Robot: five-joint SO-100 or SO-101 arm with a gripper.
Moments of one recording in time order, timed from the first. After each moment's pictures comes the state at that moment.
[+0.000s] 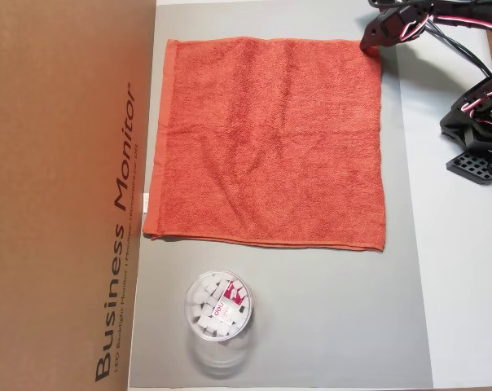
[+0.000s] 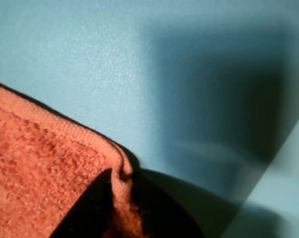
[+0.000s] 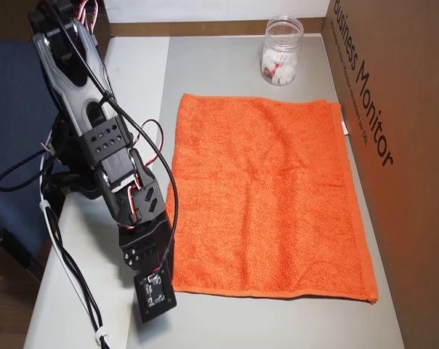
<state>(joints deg) 54.5 99.4 133.9 34.0 102.0</state>
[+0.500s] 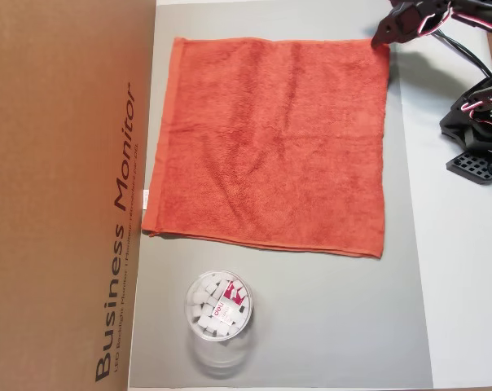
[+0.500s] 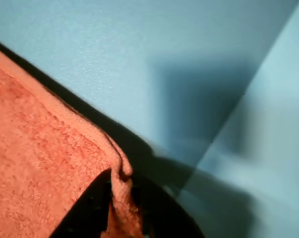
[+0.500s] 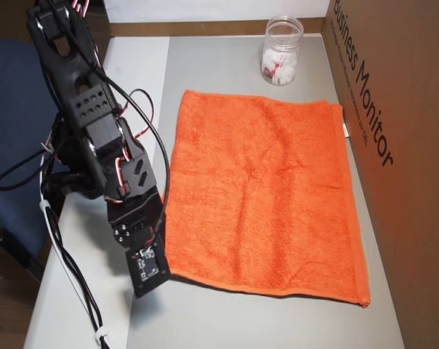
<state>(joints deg) 55.6 115.4 134.5 48.4 97.1</state>
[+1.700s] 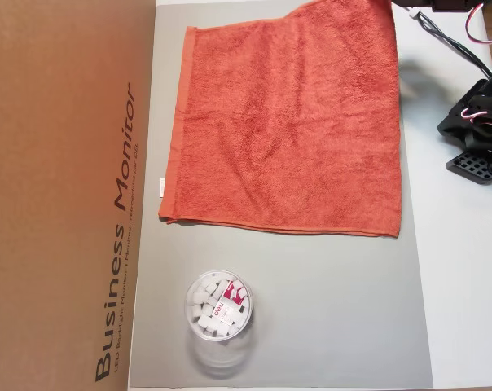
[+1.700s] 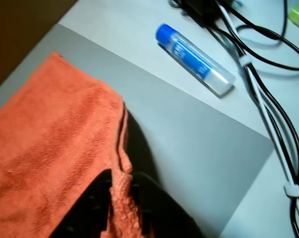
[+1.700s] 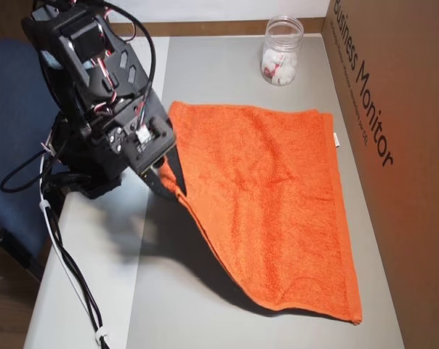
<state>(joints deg) 43.1 139.6 122.6 53.3 100.1</state>
